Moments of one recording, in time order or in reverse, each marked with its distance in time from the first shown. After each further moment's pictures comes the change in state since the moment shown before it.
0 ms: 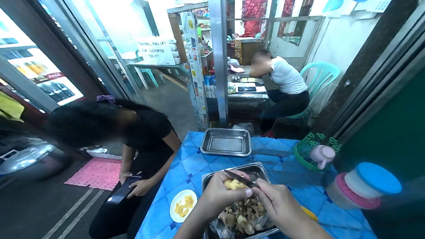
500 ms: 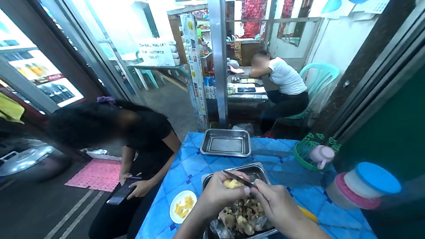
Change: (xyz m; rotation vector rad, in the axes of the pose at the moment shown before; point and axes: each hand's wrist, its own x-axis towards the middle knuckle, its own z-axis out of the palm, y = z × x) left_hand 0.001 0.002 0.000 0.000 0.001 -0.057; right_hand 0.000 0.004 0.006 -0.087 0.021 -0.048
